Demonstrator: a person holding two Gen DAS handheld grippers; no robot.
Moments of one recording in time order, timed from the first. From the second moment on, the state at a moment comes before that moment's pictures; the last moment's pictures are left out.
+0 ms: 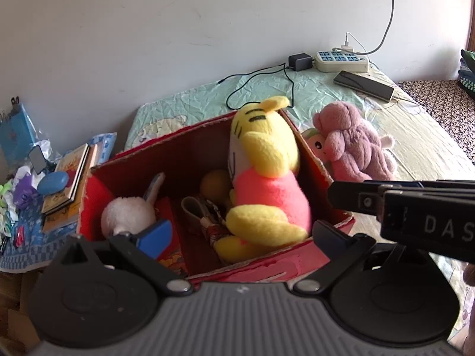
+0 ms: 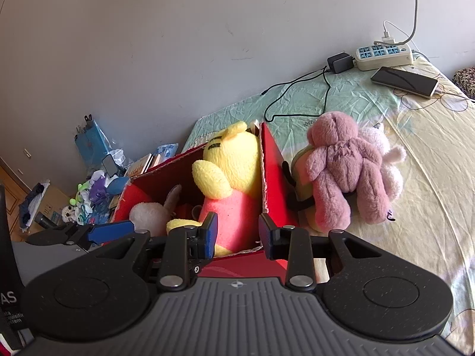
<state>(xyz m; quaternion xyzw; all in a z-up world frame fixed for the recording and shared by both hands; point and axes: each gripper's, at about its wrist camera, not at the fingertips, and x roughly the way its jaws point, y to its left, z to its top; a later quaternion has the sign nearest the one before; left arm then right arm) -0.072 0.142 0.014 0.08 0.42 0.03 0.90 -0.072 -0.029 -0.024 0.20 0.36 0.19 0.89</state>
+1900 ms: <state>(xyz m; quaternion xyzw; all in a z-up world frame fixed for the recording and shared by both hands) -0.015 -0.029 -0.023 0.08 0.42 -0.06 0.90 0.014 -0.213 -0.100 0.29 0.44 0.21 0.82</state>
